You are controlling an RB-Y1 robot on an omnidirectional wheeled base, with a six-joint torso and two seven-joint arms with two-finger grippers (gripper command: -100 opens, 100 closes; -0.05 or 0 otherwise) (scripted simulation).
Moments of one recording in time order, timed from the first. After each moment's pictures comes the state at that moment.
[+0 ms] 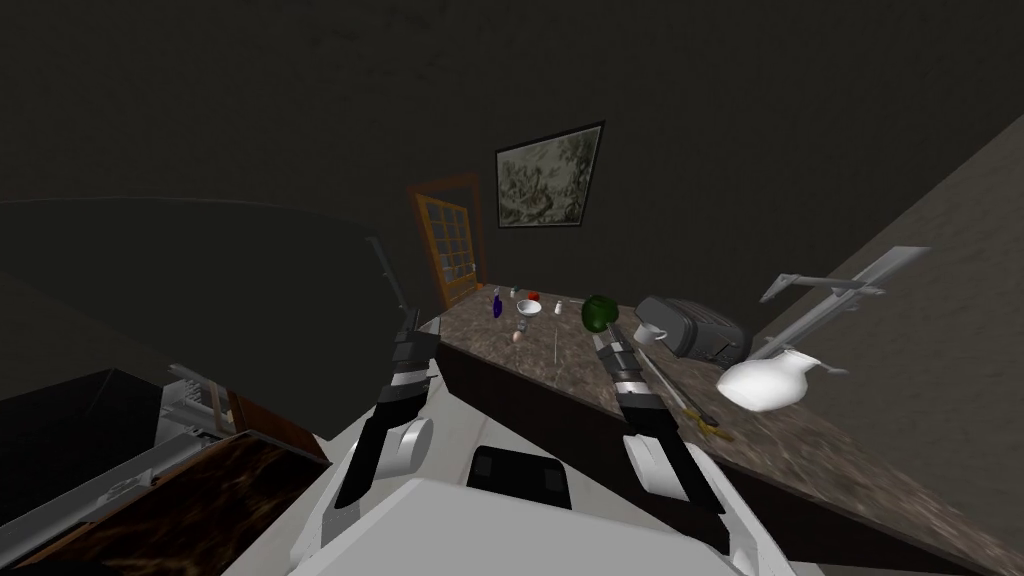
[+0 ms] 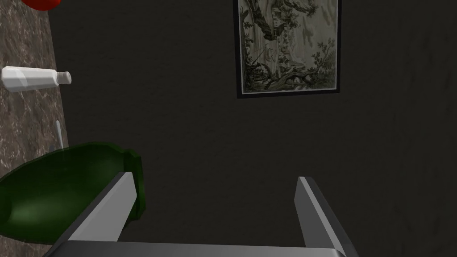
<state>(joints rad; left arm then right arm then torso) 0.53 -0.02 0.04 -2.27 0.08 -0.42 0.11 0.37 -0.20 0.01 -2.06 0.12 -0.26 -0.30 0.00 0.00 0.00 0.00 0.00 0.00</state>
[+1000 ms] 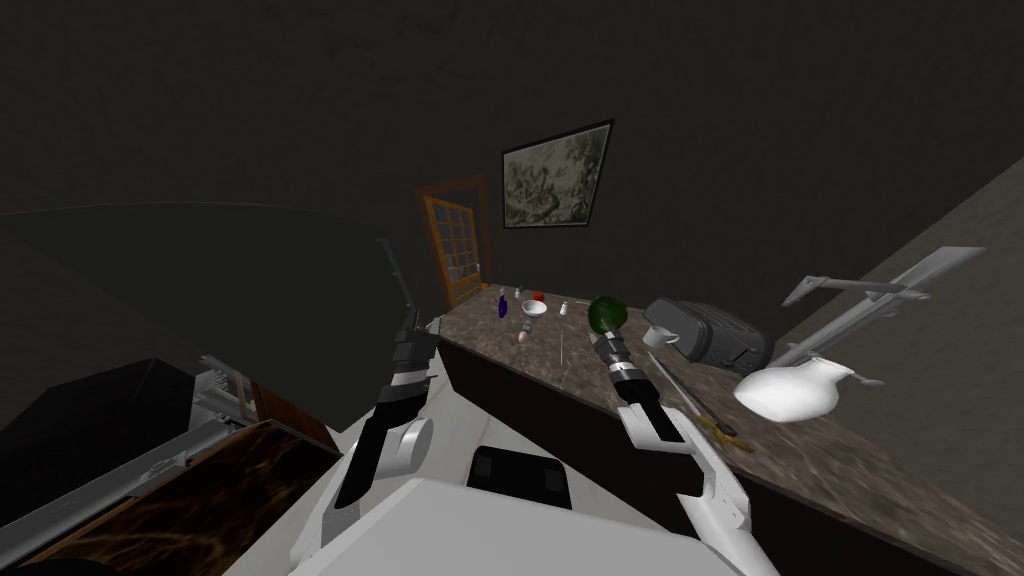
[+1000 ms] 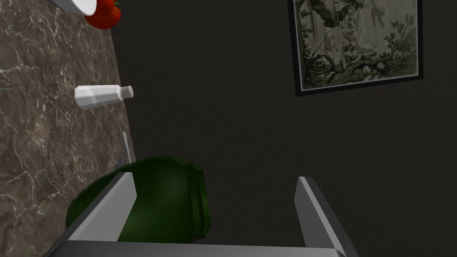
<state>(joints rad) 0.53 -0.02 0.04 -2.27 0.08 -0.42 0.11 0.17 -0.28 -0.03 -1.89 0.16 -0.07 -0.55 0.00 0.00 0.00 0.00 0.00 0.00</state>
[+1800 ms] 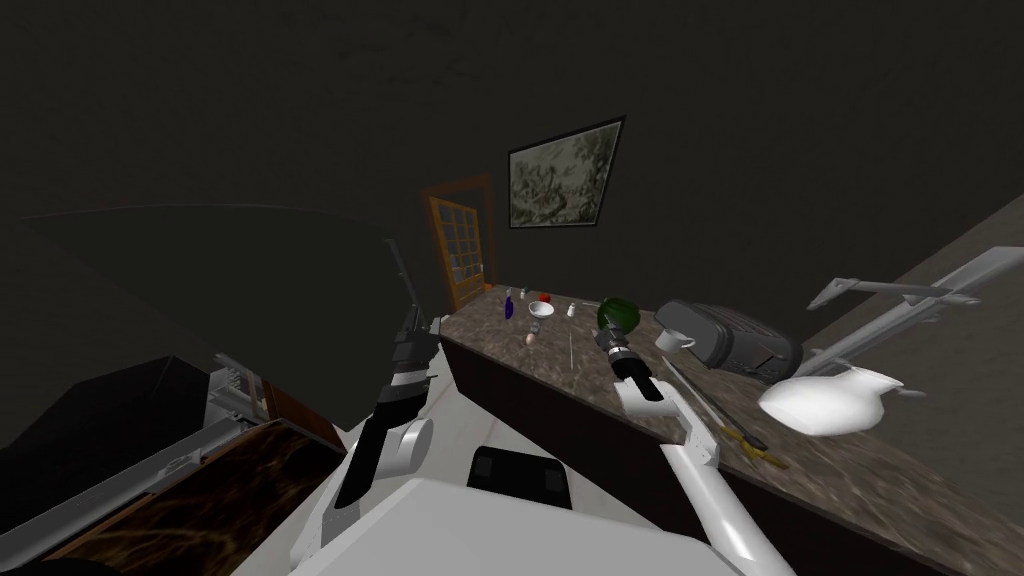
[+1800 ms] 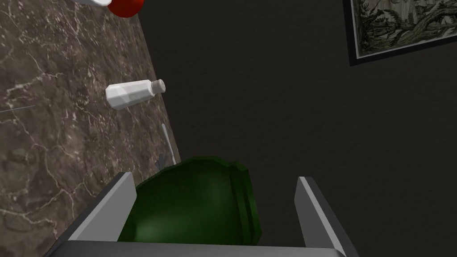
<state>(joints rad) 0.53 -0.02 0.04 -2.27 0.08 -0.42 0.11 -0.02 -0.32 -0.08 -1.72 0.18 0.13 -0.73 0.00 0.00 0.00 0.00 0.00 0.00</state>
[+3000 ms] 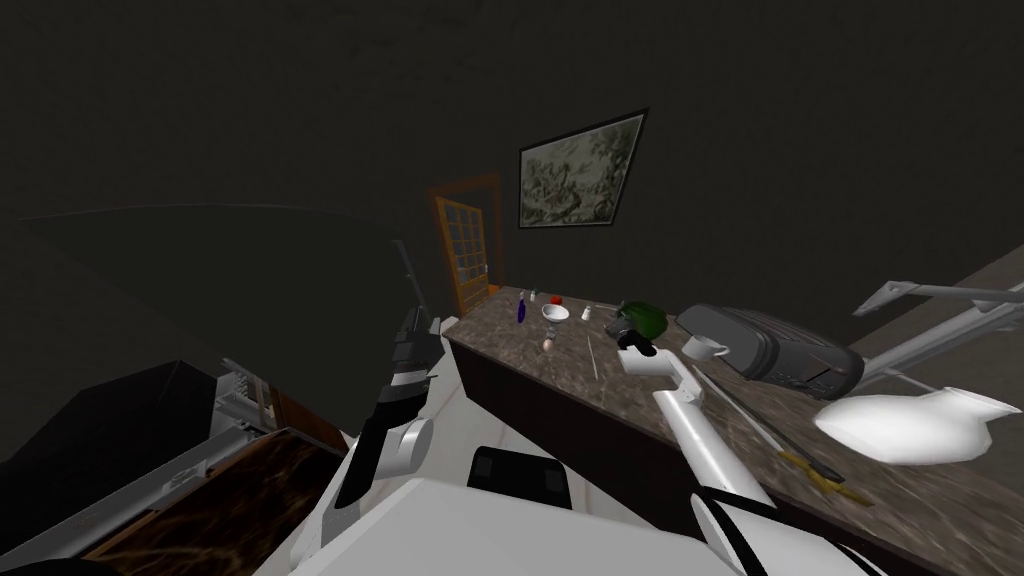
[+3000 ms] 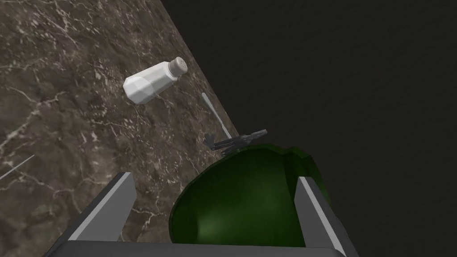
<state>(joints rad) 0.53 -0.02 0.04 -2.27 0.08 -0.42 0.11 -0.31 -0.42 -0.18 -1.41 0.12 0.41 -0.98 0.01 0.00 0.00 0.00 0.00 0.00</state>
